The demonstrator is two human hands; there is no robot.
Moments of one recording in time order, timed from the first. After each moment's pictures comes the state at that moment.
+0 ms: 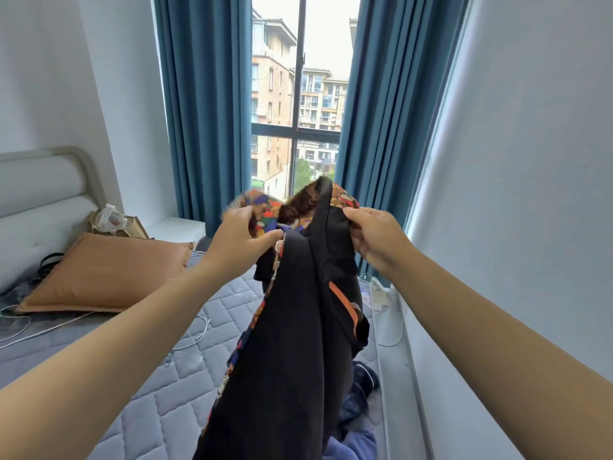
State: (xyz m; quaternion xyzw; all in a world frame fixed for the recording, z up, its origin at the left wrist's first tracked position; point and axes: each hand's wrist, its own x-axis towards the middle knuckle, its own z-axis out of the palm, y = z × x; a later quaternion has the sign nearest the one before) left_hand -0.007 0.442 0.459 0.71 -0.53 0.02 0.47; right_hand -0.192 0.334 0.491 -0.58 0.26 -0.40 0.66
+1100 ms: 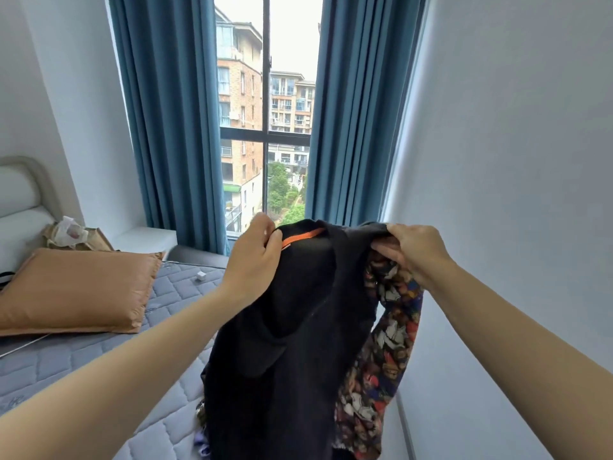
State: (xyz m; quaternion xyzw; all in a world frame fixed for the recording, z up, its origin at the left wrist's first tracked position) left_hand -0.089 0.406 0.446 0.64 -0.54 0.02 0.54; right_hand -0.301 0.290 0.484 -0.50 0.40 -0.51 0.57
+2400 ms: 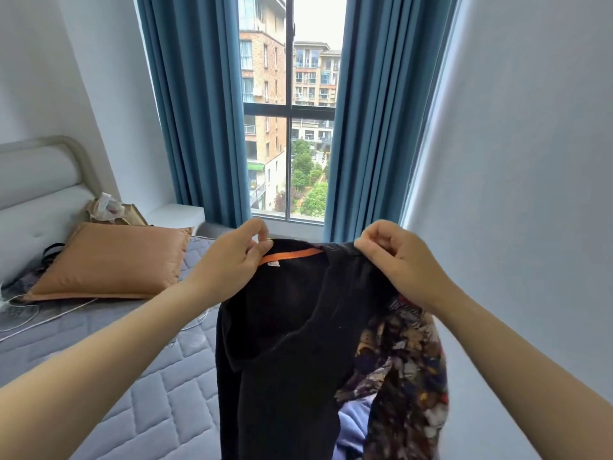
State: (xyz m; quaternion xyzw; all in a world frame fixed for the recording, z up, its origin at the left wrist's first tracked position) left_hand -0.049 0.468 0.425 0.67 -0.63 0.02 0.39; right_hand -0.293 0.347 0.438 -0.85 0.22 -0.36 0.30
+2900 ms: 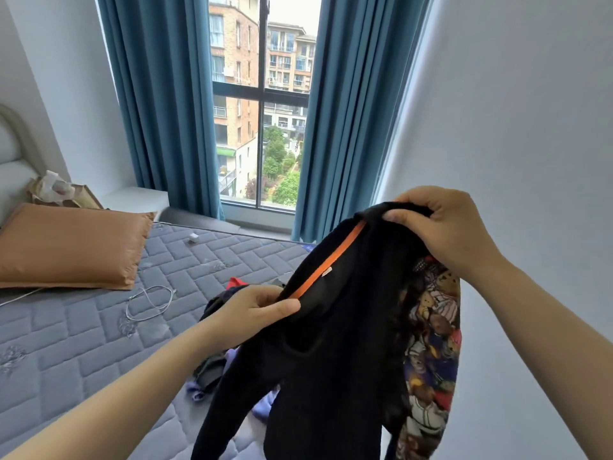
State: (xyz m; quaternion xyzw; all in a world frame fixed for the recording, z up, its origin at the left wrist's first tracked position) left_hand -0.109 0.456 0.341 0.54 -0.59 -0.40 0.45; right_hand -0.358 0.334 0.484 -0.86 0.25 -0.42 0.17
